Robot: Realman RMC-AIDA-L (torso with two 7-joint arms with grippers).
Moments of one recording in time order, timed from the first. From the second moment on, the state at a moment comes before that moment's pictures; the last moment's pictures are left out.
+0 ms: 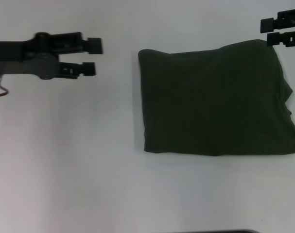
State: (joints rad) left arm -0.61 -1.92 0.80 0.60 1.86 1.79 -2.46; right arm 0.65 1.84 -0.50 -0.73 -2.23 -1.76 2.52
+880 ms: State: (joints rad) left arm -0.77 -2.06 1.06 0.59 2.09 1.29 -2.29; right arm 0.59 1.85 -0.50 -0.71 -2.24 -1.76 2.52
